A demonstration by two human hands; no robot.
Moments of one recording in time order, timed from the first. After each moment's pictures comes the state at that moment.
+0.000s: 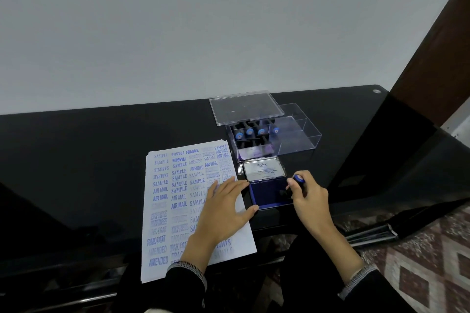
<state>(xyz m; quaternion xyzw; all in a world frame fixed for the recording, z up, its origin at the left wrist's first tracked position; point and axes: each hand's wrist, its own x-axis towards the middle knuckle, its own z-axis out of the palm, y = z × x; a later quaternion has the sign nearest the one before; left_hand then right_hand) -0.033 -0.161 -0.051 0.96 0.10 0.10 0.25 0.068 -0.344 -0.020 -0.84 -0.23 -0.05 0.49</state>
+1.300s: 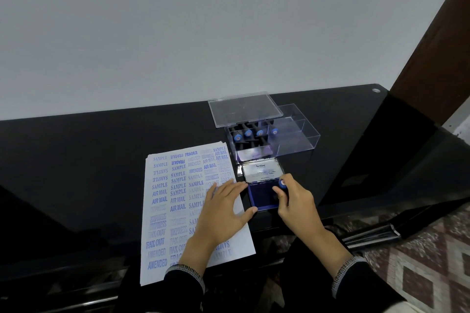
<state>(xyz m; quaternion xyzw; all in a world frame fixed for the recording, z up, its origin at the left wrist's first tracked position) -0.032 -0.160 -0.056 0.96 0.10 0.10 0.24 0.069 -0.333 -0.042 -0.85 -0.34 -0.12 0.38</state>
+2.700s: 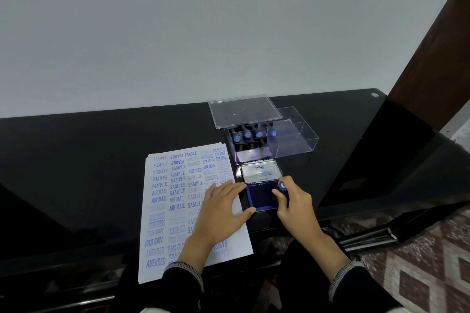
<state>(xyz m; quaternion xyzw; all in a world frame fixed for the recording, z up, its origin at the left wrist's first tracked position) -0.032 -0.160 -0.053 0.96 0.10 0.10 0.24 0.065 -0.335 -0.038 -0.84 -0.34 -0.10 0.42</state>
